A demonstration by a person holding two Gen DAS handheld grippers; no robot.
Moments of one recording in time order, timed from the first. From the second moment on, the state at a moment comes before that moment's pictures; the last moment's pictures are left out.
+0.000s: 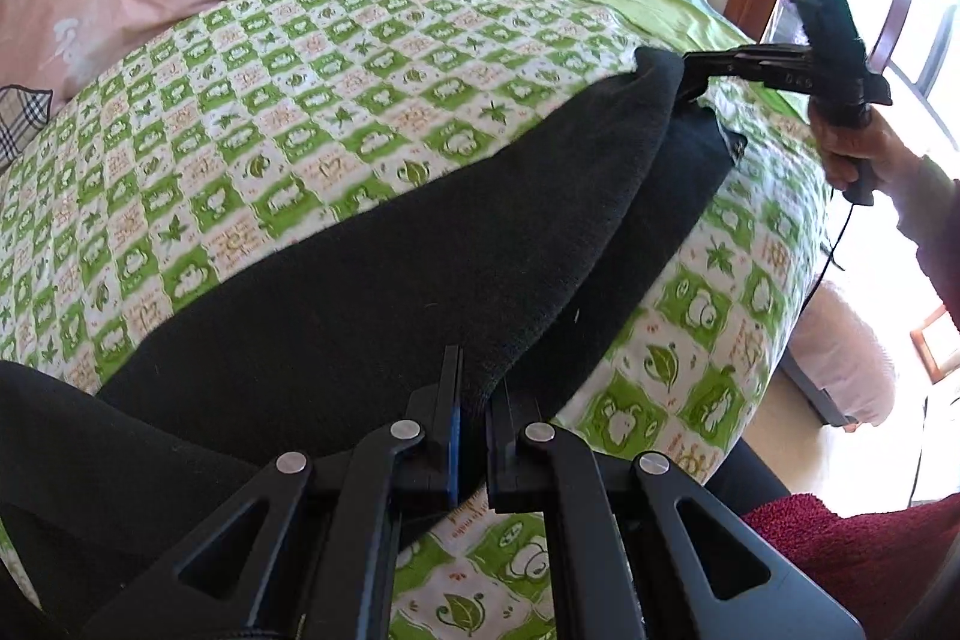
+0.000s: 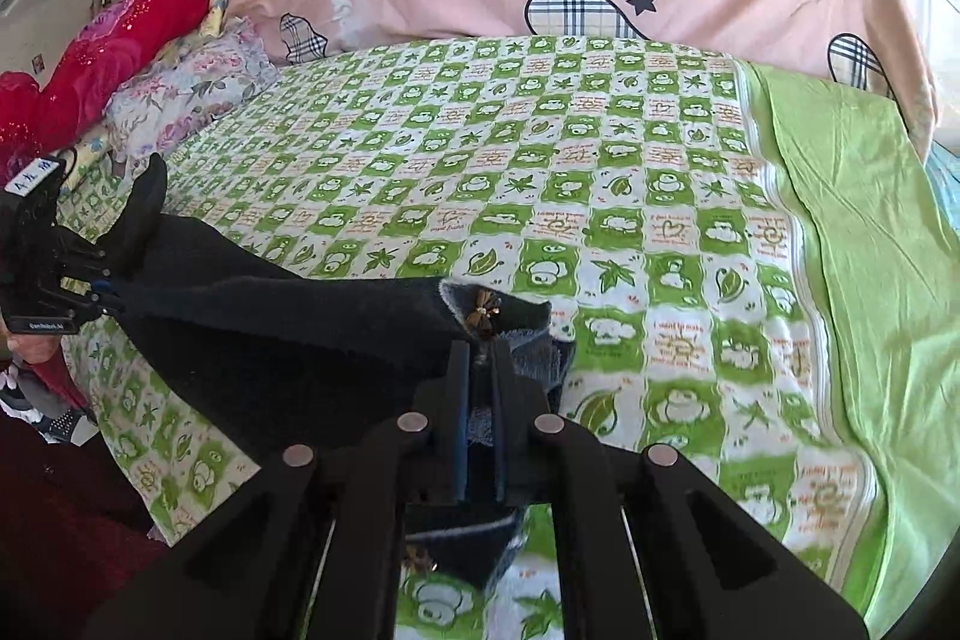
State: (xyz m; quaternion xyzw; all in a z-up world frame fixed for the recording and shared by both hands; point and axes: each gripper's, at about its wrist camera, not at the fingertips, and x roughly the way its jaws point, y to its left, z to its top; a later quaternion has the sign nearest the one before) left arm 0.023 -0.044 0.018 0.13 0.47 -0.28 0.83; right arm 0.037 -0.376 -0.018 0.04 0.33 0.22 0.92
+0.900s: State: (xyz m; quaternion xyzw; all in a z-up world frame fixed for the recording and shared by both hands) left arm 0.032 0.085 0.038 -0.07 0.55 -0.08 0.83; right arm -0.013 -0.305 0.003 0.15 0.29 0.25 0.91
